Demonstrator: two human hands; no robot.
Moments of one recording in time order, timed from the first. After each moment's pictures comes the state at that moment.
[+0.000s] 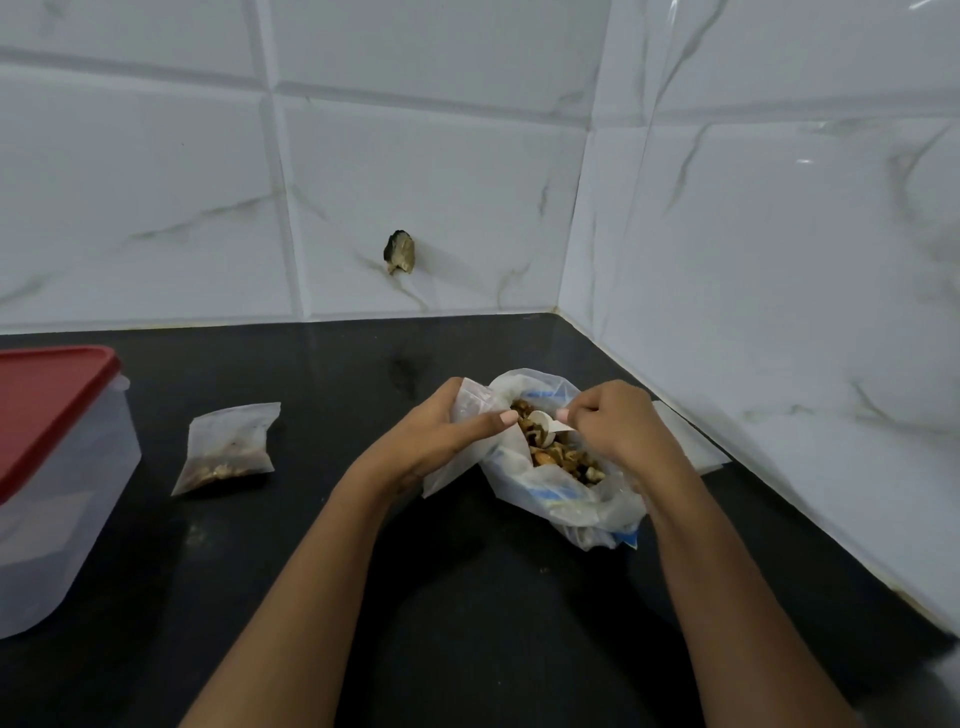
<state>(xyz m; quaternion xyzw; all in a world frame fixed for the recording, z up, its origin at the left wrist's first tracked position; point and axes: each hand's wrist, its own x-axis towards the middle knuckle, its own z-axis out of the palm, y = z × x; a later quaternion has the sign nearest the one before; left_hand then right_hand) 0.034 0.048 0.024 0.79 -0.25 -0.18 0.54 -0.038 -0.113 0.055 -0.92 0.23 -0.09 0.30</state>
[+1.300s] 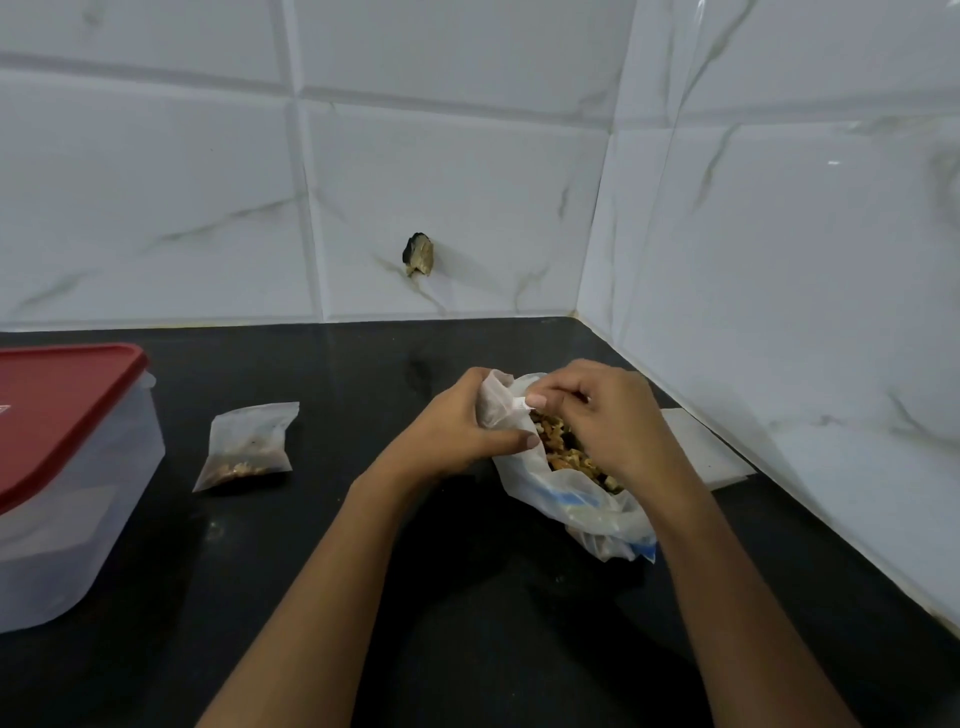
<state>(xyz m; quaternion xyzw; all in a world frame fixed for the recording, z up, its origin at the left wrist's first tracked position) 0.033 0.047 0.031 0.79 -0.32 -0.09 0.52 -0.045 -0.091 0.062 -0.91 0.01 -0.25 0.34</state>
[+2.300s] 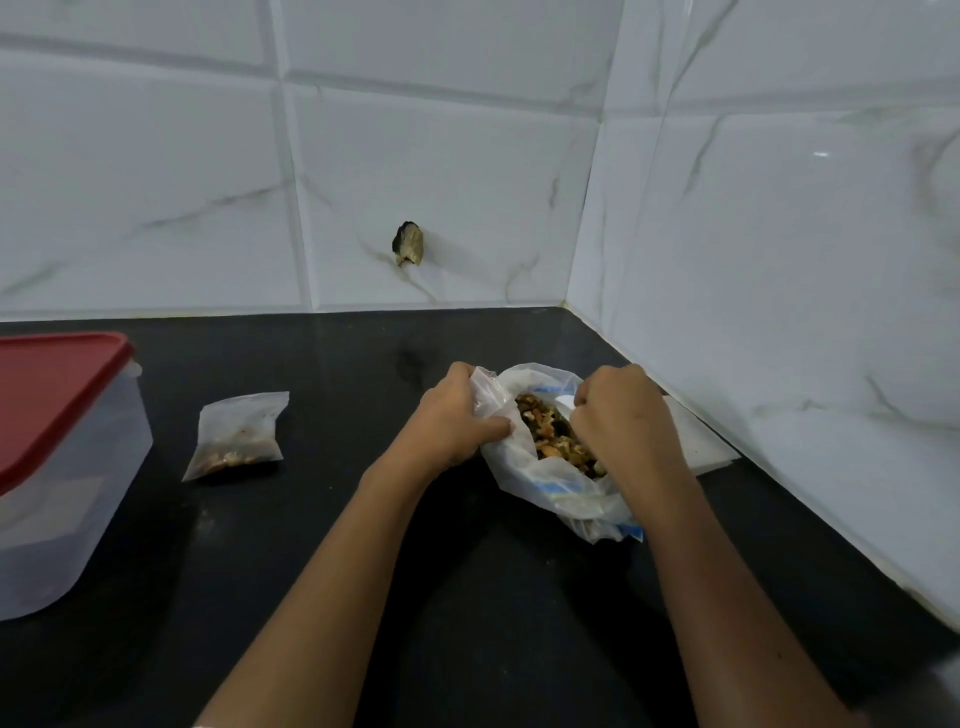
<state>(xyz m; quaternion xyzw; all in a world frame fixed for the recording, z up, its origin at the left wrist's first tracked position) 0.033 0.037 0.027 0.83 -0.24 -0.09 0.49 -0.041 -0.103 0.056 -0.96 0.21 -0.17 0.10</state>
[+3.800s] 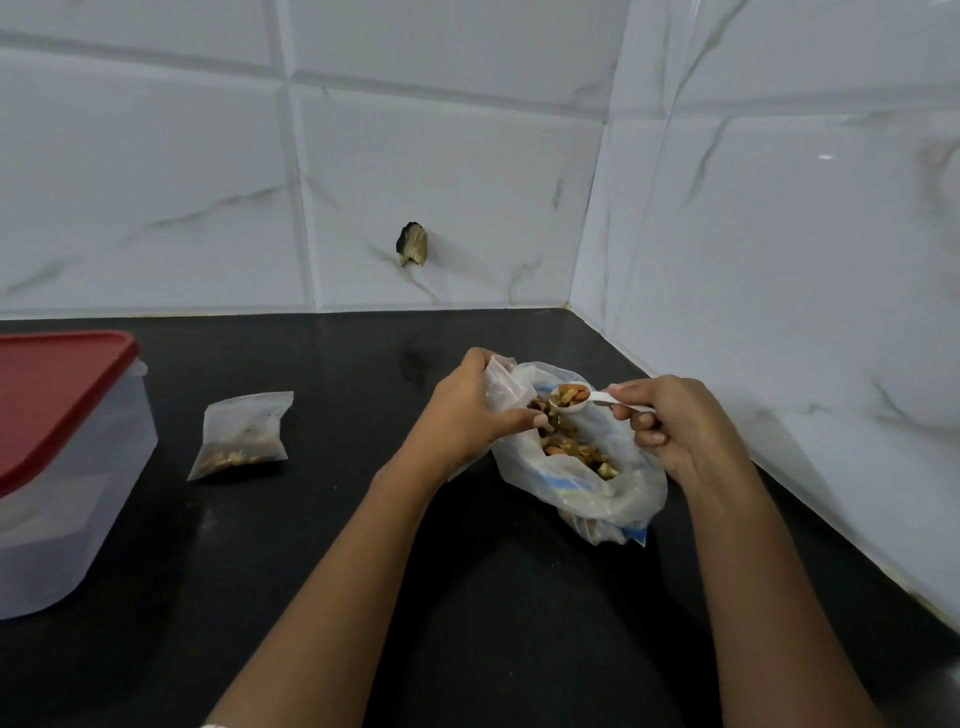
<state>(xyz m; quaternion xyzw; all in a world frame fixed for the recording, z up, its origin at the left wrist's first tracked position) 0.023 0.033 0.035 0.80 -0.28 -0.04 0.53 -0.044 -0.143 0.055 -0.66 0.31 -0.13 0.67</state>
